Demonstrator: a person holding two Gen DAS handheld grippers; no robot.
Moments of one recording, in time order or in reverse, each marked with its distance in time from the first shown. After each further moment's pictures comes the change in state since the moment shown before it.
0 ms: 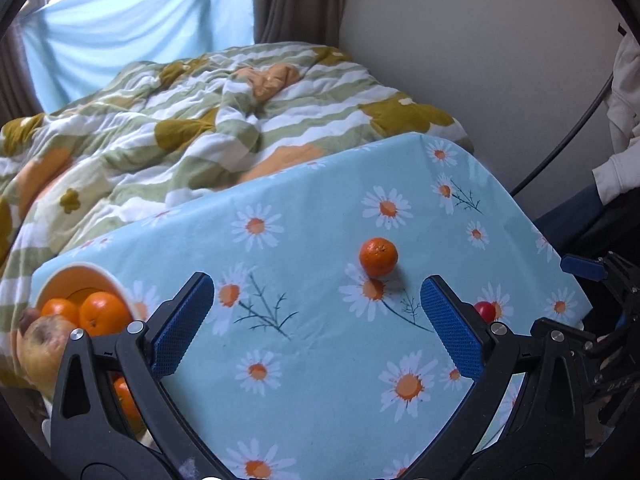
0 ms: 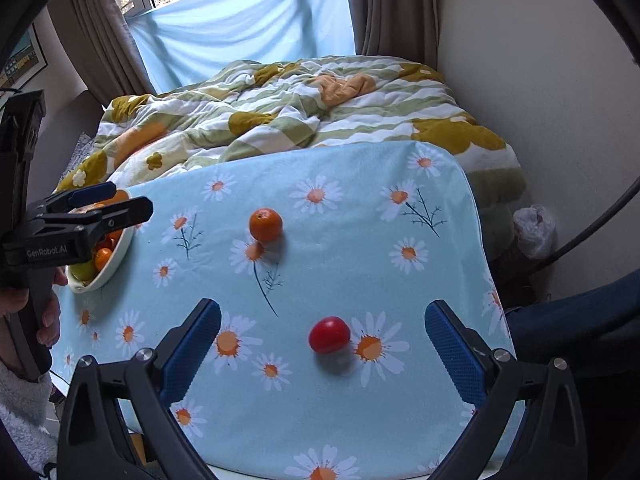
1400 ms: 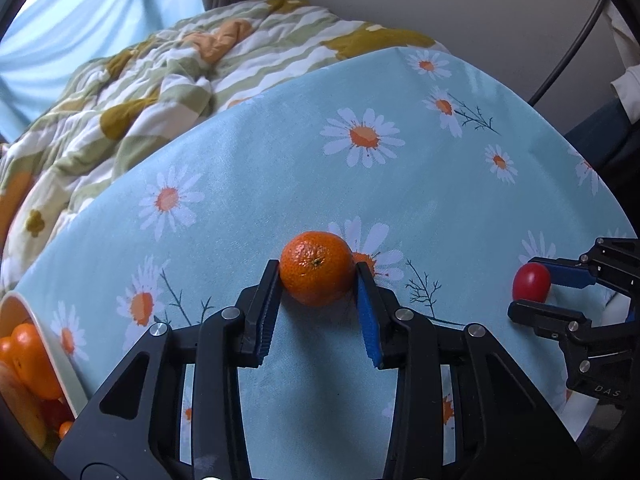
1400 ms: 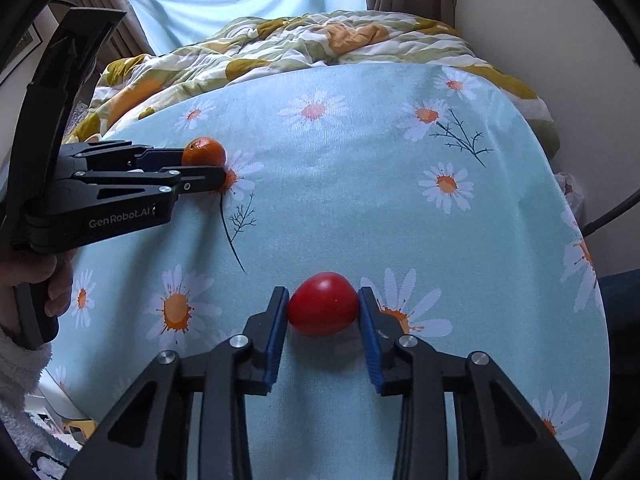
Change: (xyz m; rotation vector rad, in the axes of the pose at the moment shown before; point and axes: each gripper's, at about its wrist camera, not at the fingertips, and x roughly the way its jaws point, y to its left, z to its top) left arm 0.091 -0.034 -0.024 0.157 0.144 -0.008; right arm 0.074 -0.004 -0.027 -0.027 0.116 0.054
